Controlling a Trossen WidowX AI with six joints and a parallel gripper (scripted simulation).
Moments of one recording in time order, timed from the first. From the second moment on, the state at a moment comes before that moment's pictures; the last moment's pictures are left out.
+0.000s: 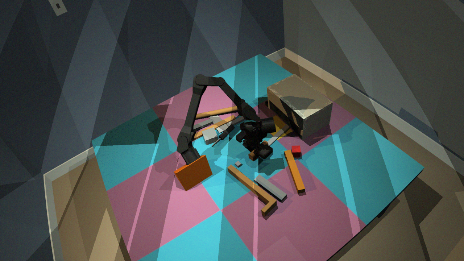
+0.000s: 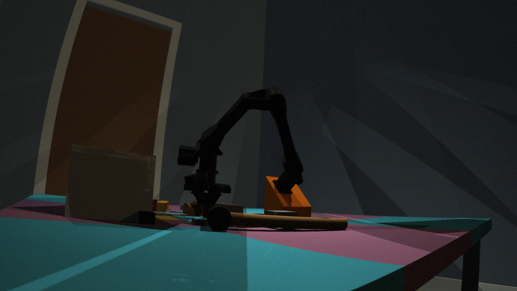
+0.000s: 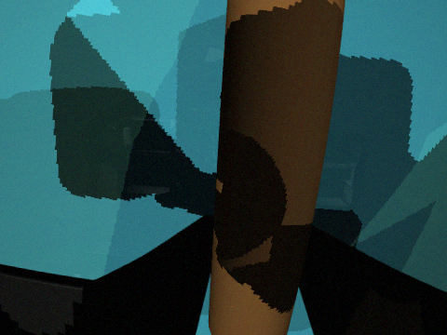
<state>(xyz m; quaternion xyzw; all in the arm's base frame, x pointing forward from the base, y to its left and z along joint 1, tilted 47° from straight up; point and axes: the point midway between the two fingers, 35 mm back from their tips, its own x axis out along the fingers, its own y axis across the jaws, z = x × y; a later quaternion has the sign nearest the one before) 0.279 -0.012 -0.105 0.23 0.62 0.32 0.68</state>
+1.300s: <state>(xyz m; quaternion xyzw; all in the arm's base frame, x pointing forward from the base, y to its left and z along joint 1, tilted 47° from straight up) 0.232 -0.018 -0.114 0.22 0.62 0.32 0.68</state>
